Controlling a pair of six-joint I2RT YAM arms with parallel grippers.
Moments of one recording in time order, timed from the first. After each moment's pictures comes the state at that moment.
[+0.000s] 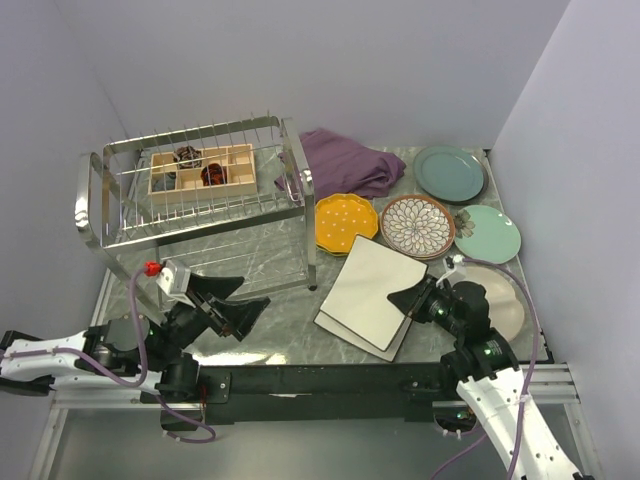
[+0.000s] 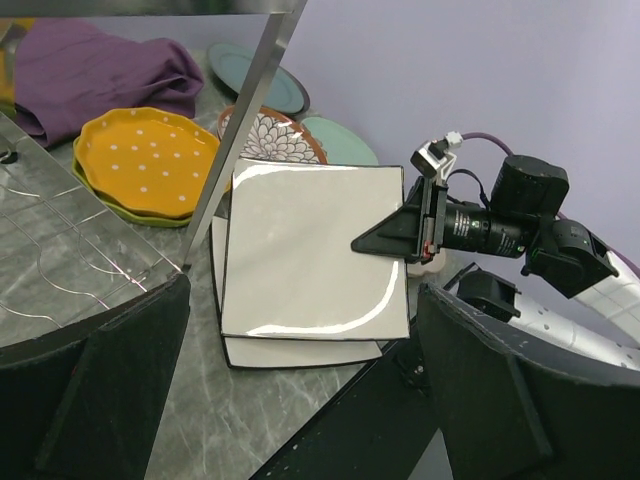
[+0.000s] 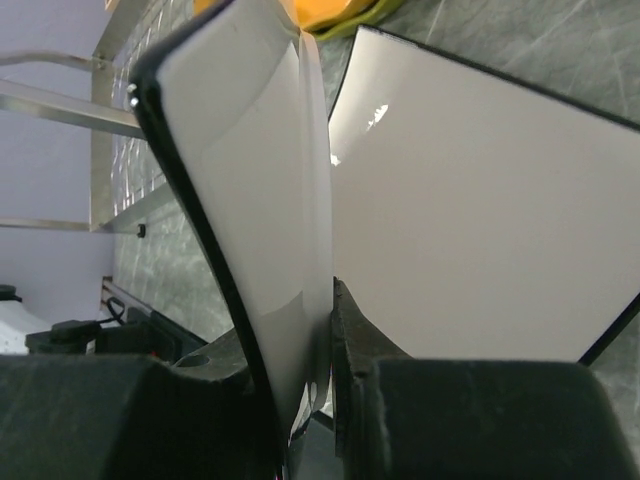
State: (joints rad) left arm -1.58 0.24 0.61 -0.26 -0.82 -0.45; right arm 0.30 0.27 0.27 -0.44 -0.30 0.79
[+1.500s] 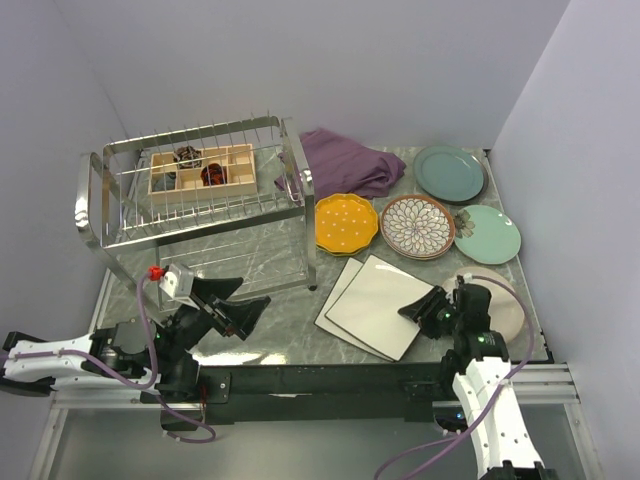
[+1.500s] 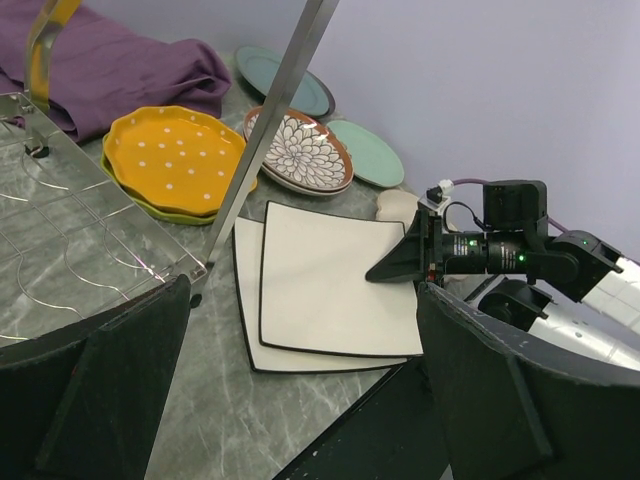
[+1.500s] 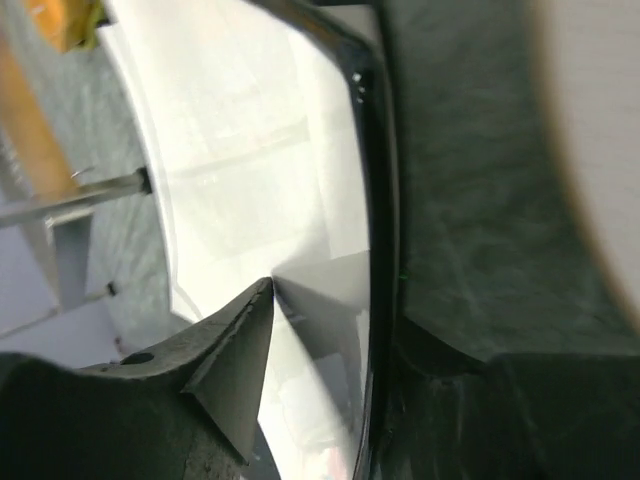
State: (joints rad) left arm -1.58 0.22 0.55 -0.23 -0.87 -0.43; right arm -0.05 0.41 0.16 -0.57 -0.48 0.79
